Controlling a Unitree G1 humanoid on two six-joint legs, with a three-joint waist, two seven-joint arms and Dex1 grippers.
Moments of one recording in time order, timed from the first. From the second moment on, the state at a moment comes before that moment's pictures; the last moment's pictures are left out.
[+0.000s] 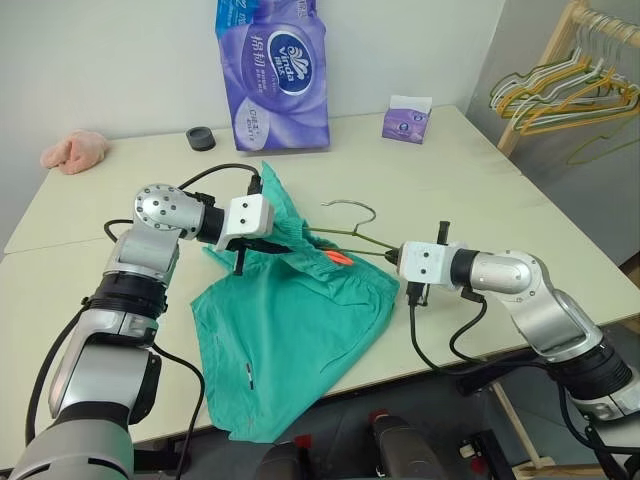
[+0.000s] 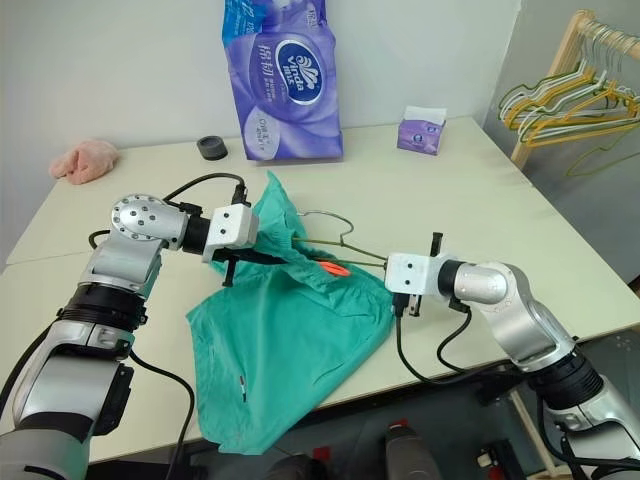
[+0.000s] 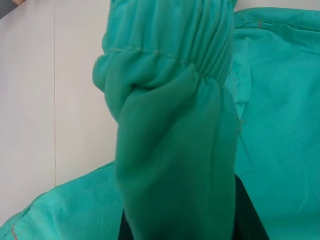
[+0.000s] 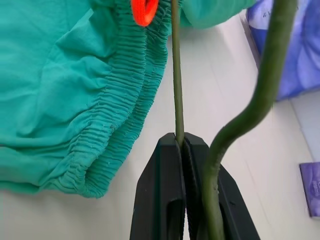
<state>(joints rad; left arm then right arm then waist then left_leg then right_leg) -0.84 0.68 -0.17 0.54 -0.05 -0.22 -1.45 -0.51 -0.71 0.36 -0.20 -0.18 0.16 0.82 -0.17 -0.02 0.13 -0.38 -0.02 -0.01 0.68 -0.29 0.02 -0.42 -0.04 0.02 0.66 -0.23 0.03</state>
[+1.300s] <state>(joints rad) -0.76 0.71 -0.16 0.44 -0.08 -0.06 -1.37 -0.14 -0.21 0.04 -0.41 0.43 1.01 0.39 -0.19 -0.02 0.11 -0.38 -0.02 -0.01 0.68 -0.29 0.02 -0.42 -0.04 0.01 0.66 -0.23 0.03</state>
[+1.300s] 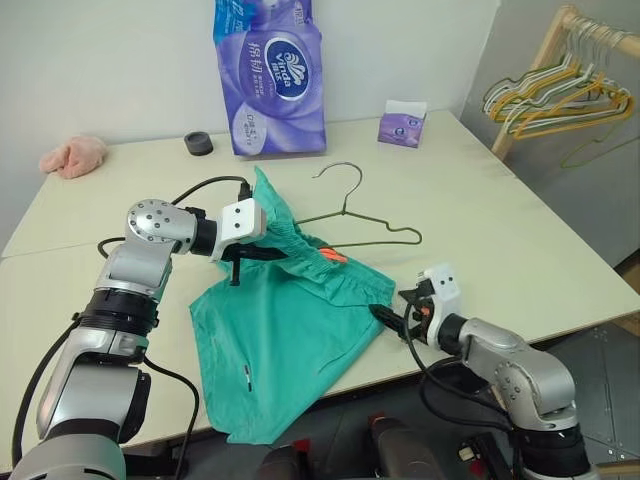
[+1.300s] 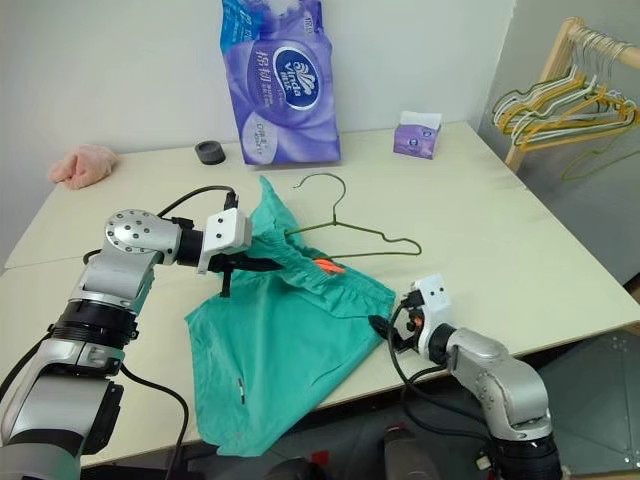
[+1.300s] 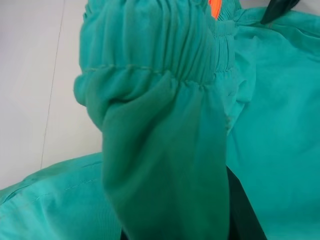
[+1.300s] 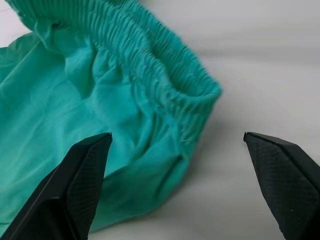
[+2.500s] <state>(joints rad) -0.64 0.90 -0.11 0.14 -0.30 0.31 -1.46 -0.33 -0.49 0.01 -0.19 0.36 0.74 0.55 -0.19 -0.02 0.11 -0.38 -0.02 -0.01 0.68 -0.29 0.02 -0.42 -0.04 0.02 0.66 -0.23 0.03</state>
